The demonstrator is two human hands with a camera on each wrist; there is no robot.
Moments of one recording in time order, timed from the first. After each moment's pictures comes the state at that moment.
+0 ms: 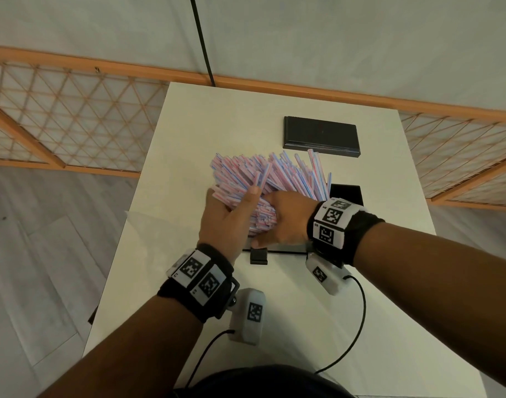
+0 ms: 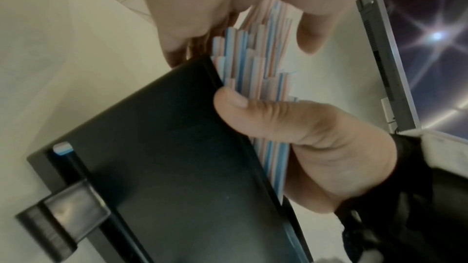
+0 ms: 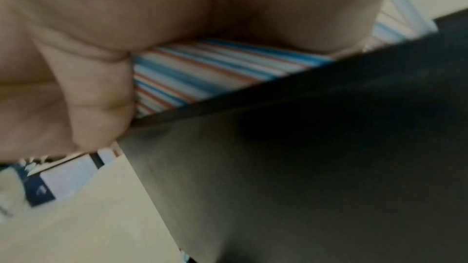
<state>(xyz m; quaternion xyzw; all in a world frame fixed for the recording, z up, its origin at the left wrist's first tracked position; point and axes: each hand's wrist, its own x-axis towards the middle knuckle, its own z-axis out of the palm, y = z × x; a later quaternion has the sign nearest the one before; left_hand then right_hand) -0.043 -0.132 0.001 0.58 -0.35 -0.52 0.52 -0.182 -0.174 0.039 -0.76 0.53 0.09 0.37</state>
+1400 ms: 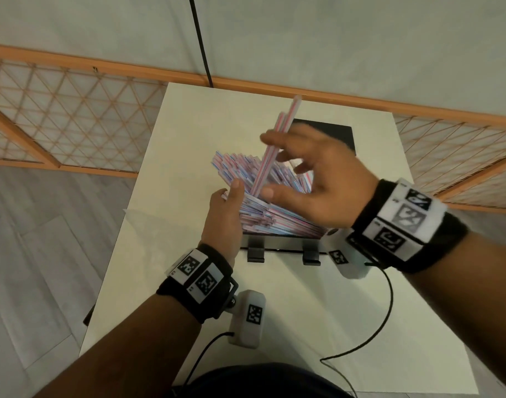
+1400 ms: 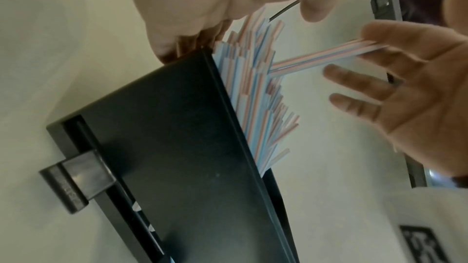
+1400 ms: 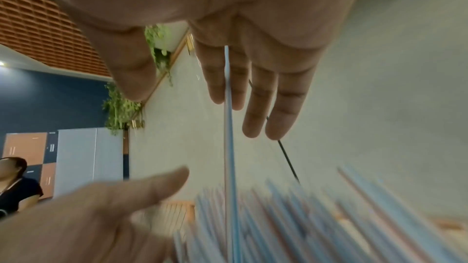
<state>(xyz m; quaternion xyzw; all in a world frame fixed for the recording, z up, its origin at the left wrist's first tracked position) -0.047 -0.128 0.012 0.58 -0.27 -0.59 0.48 -0.205 -0.156 0.124 -0.84 0.45 -0.22 0.21</state>
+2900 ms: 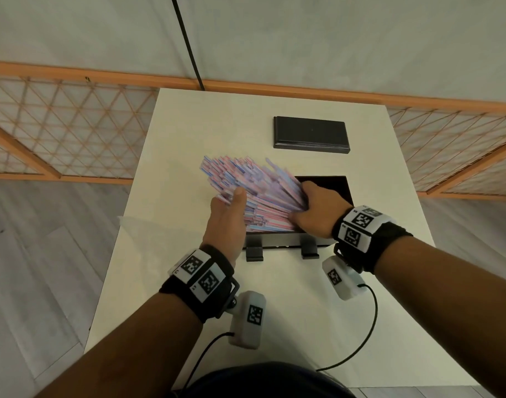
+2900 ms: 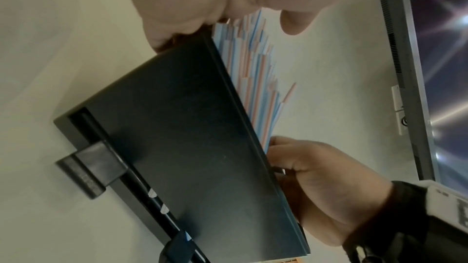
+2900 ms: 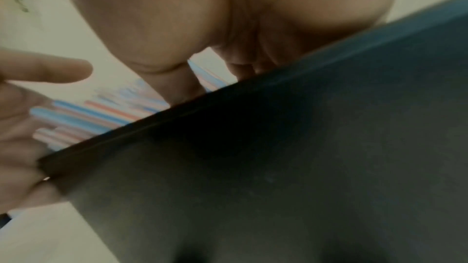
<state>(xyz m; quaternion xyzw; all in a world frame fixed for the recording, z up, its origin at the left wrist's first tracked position) -0.062 -0.130 0.012 0.63 -0.31 -0.56 0.43 -0.245 -0.162 0.034 -0.65 0.69 0.02 0.31</state>
